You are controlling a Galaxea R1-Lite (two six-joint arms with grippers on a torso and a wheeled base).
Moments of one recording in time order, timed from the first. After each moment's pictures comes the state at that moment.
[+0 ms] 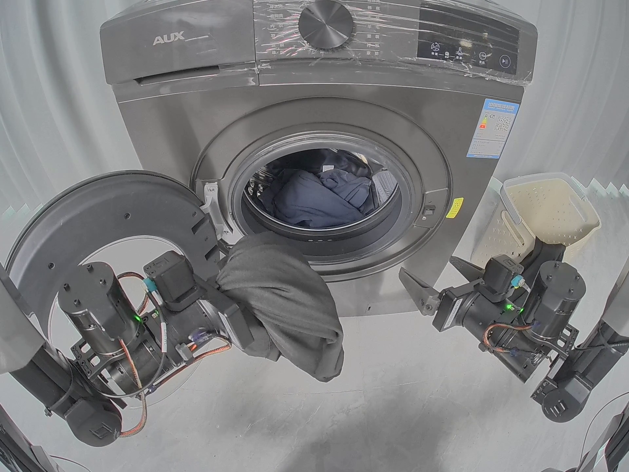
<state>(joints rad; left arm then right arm) -0.59 1.78 -0.35 -1.55 -0.13 -0.13 0.61 1.88 -0.36 -1.54 -0.17 0.16</state>
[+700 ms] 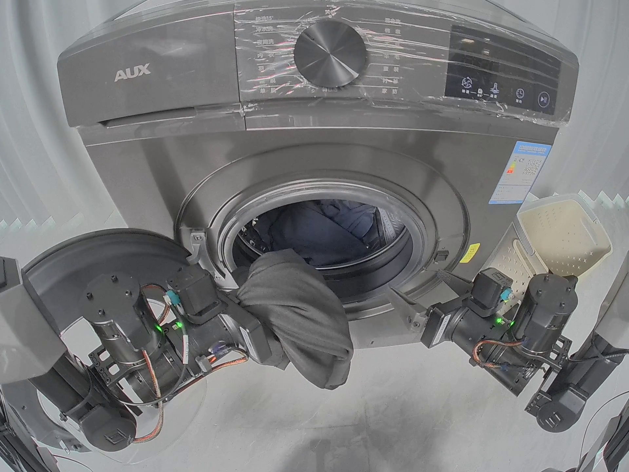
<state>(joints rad) -0.62 1.85 -0.36 -1.55 -0.13 -0.12 0.67 1.90 -0.34 -1.54 -0.19 0.18</state>
